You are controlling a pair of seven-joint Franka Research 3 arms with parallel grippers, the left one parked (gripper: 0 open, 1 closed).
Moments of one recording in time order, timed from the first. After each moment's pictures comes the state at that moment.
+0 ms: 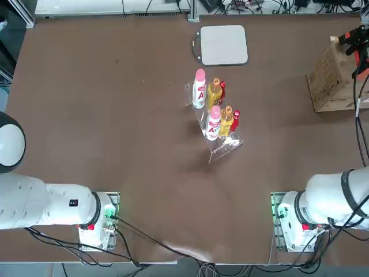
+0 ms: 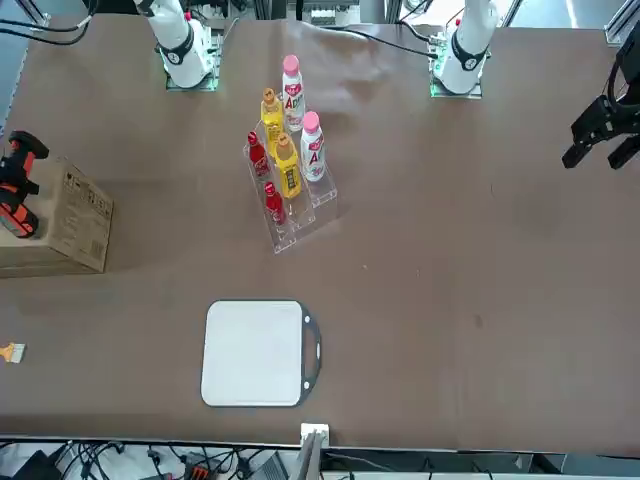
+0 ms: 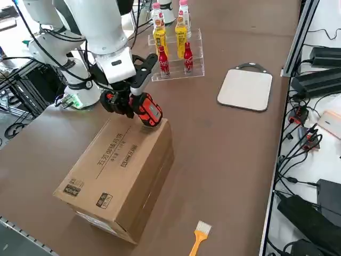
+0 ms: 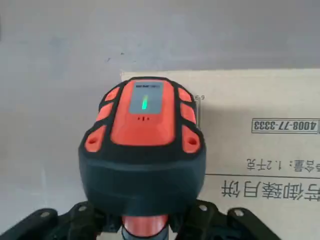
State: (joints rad) arm -0.29 0.14 -0.17 -1.79 0.08 1.84 -0.51
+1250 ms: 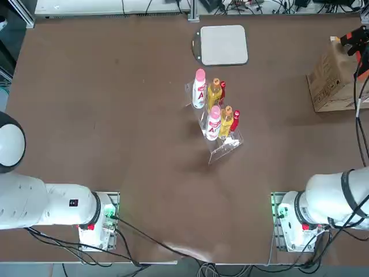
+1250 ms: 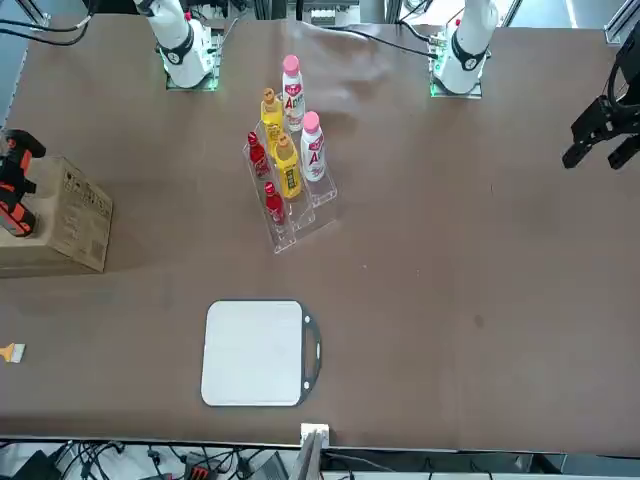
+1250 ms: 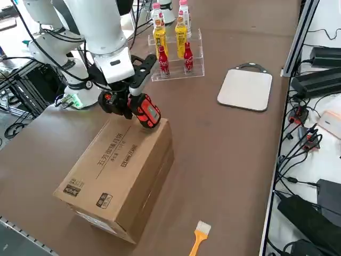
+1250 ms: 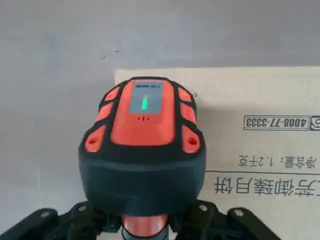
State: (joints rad) arm -0.29 0.14 -0.18 -1.79 0.06 1.84 -0.51
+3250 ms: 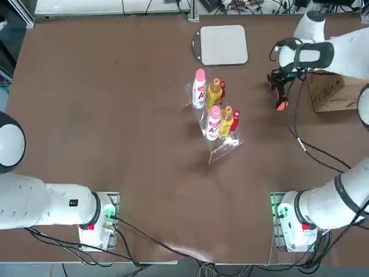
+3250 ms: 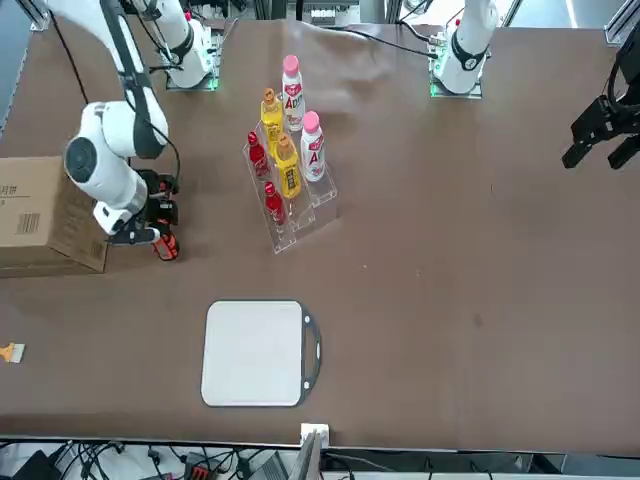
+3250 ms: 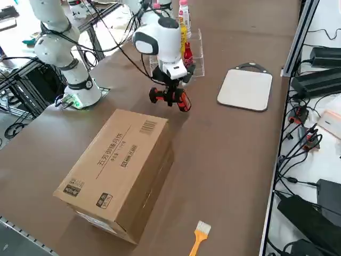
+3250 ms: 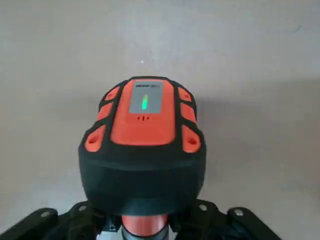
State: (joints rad) arm 0.24 0.26 -0.15 -2.26 0.06 2.43 -0.04
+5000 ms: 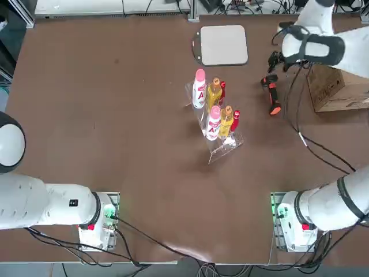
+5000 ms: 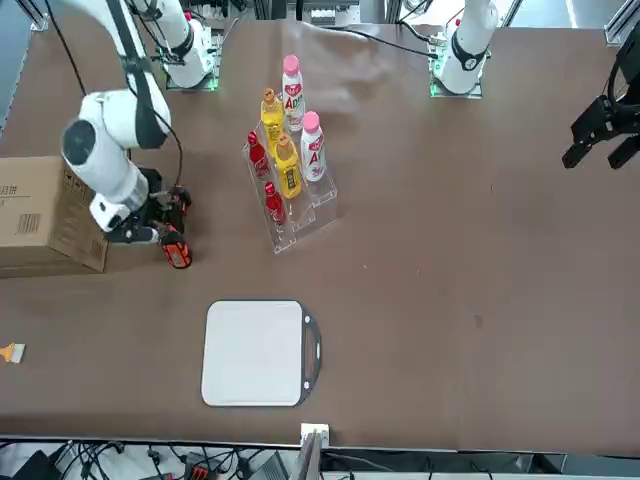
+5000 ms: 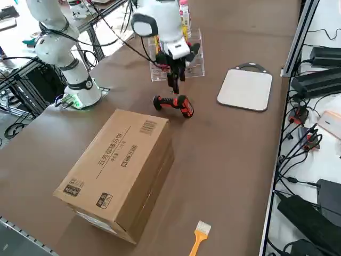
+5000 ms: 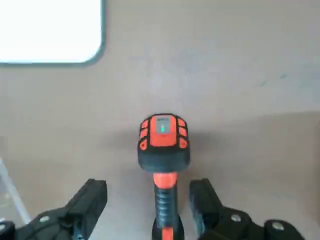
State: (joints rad) arm 0.27 0.06 -0.16 -2.22 0.06 2.35 0.04
